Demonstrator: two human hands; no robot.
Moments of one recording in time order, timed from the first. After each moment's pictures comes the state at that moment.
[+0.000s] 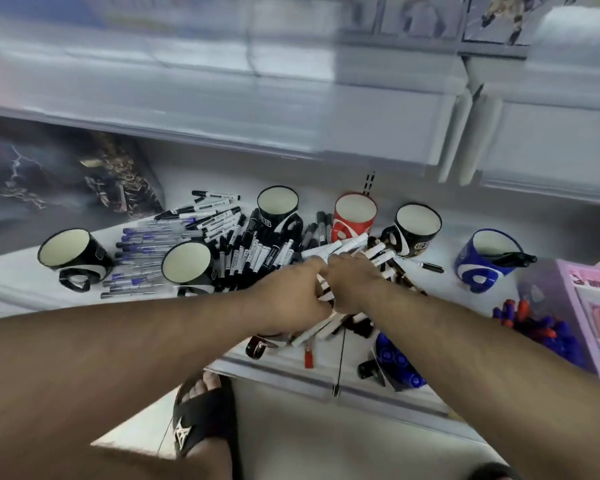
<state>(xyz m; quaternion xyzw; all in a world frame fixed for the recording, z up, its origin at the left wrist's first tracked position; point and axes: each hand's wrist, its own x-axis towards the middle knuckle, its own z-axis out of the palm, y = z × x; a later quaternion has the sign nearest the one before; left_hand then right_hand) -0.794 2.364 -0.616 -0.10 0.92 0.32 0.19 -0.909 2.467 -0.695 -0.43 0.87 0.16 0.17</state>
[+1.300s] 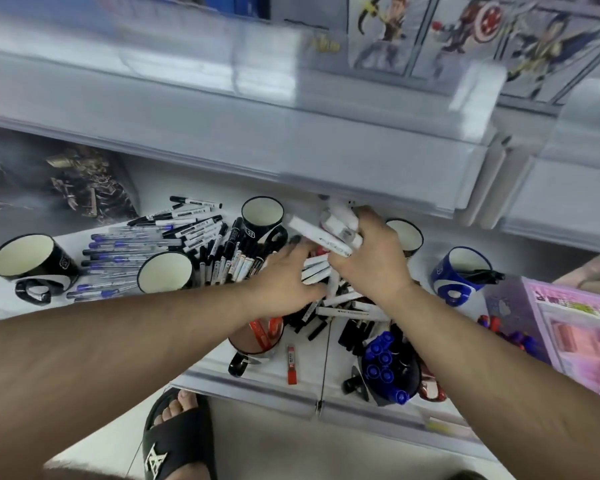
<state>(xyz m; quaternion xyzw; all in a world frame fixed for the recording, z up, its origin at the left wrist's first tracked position) -0.834 2.335 -0.649 -0.08 0.91 0.40 0.11 -0.896 2.483 -0.610 -0.26 0.89 -0.37 -0.03</state>
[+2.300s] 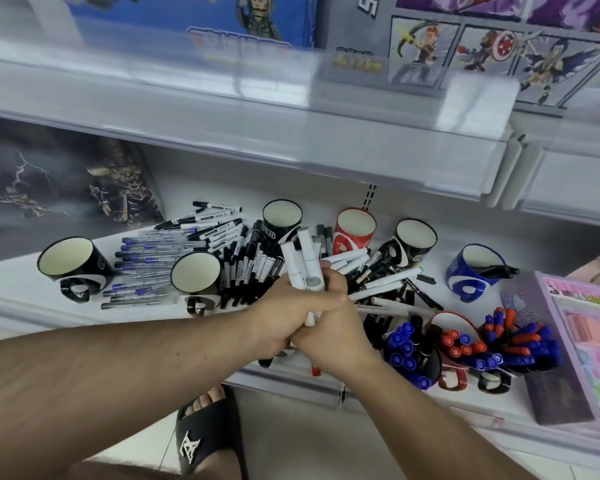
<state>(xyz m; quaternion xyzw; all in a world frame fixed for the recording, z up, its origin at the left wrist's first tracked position) -0.763 2.345 -0.624 -0.21 0.56 0.80 0.09 -0.778 2.442 -0.635 -0.19 0.84 -0.48 0.17</state>
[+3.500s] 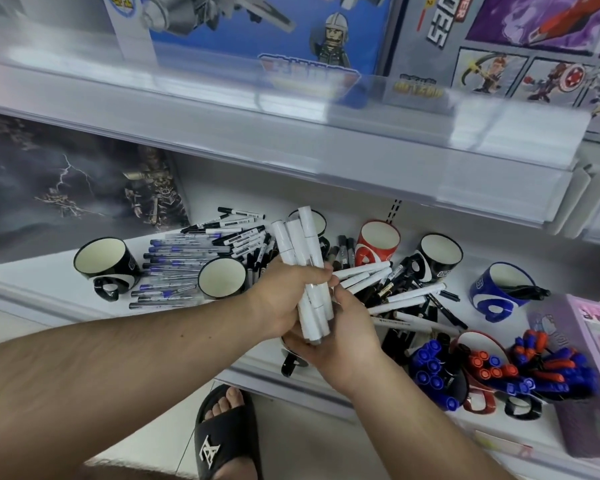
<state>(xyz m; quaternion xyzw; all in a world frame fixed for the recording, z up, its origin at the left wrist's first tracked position) -0.771 2.301 -0.604 -0.25 0.50 0.83 0.02 -0.773 2.406 -0.613 0.22 0.46 -0.76 0.40</state>
